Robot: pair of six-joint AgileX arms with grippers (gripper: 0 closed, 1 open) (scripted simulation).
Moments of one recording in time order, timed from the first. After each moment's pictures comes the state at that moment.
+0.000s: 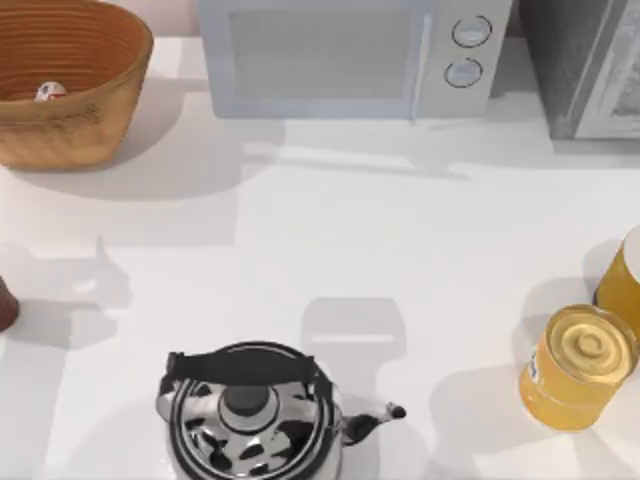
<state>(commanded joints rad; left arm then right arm) 0.04 0.47 0.54 -0.24 -0.01 0.01 0.00 0.00 0.00 0.00 0.00 0.00</state>
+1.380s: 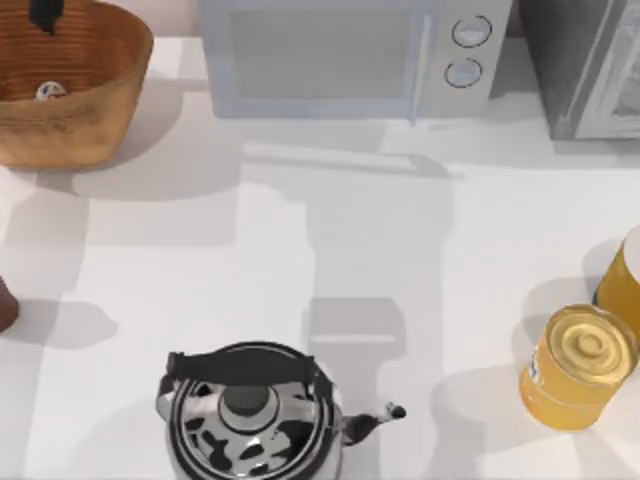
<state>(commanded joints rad) 0.06 2.55 2.74 -1.36 0.06 0.08 0.00 0.00 0.00 0.00 0.00 0.00</state>
